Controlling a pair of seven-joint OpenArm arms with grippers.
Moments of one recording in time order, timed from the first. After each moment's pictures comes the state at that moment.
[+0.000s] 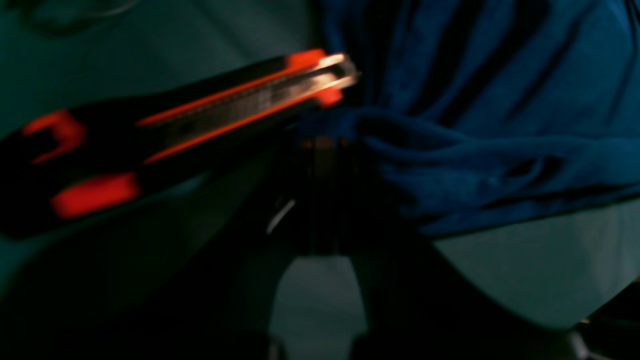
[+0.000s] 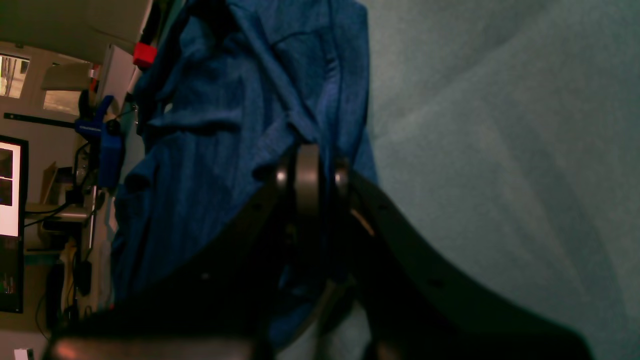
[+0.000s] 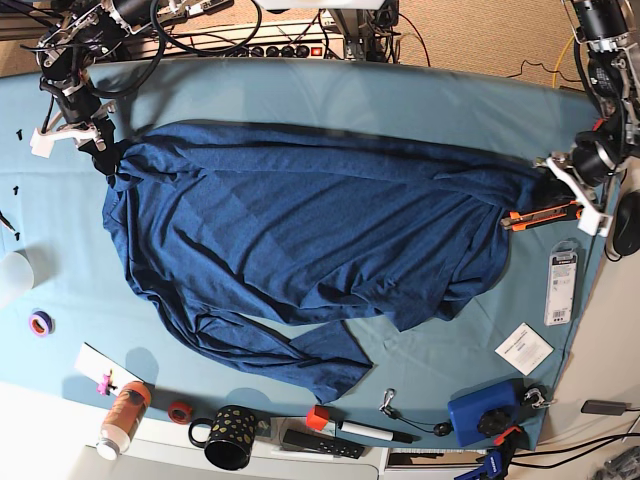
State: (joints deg) left arm 9.2 -22.9 -23.5 87.6 -47.7 -34.9 54.5; right arm -3.0 3.5 67.5 83.5 54.1 35.3 -68.0
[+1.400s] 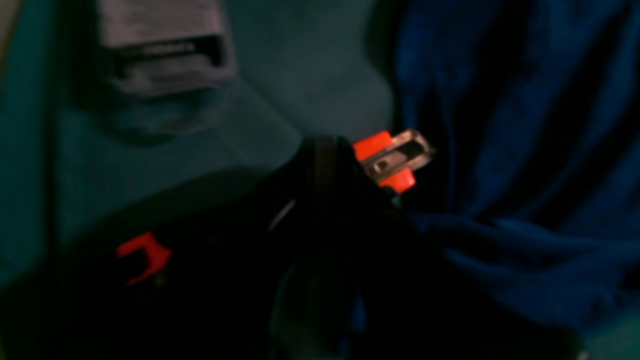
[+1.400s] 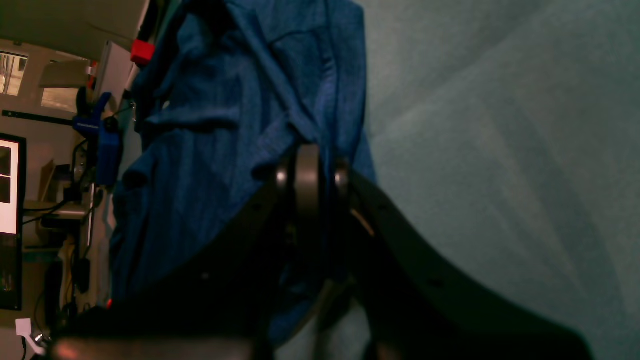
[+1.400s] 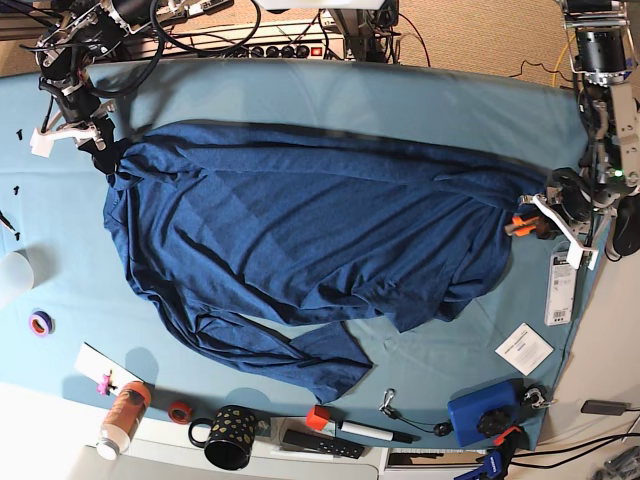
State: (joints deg) left arm 0.8 -26.0 -11.8 80.6 -34.9 -26.9 44.5; right arm -3.2 3.7 67.5 83.5 54.1 35.3 -68.4
